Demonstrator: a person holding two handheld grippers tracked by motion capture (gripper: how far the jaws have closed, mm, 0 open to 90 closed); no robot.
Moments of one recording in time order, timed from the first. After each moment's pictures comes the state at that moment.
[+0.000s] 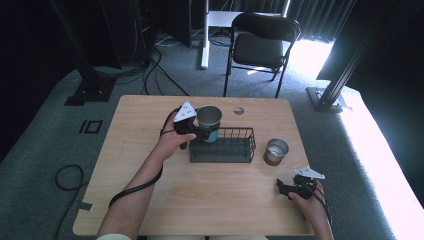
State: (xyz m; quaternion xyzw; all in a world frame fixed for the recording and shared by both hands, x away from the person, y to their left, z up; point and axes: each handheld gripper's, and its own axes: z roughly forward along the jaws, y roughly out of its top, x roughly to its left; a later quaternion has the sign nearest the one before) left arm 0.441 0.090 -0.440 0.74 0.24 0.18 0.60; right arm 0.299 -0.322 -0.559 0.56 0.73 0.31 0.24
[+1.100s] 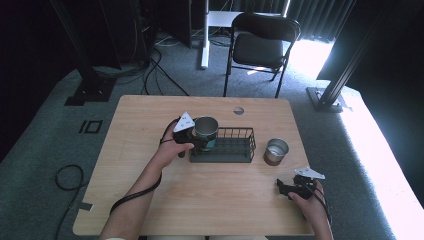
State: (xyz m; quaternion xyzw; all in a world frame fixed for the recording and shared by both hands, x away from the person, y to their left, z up) left arm 0.437 0.096 -0.482 0.75 0.25 0.18 0.58; right arm 0.299 -0.322 -0.559 0.56 0.73 0.31 0.24
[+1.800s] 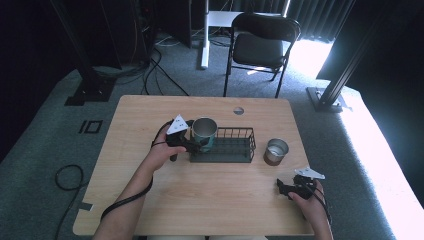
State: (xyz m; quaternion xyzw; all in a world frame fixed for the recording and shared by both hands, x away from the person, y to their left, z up) left arm 0.423 0.118 -0.481 0.77 0.27 0.18 0.56; right arm 0.299 -0.322 -0.559 0.56 0.73 0.31 0.24
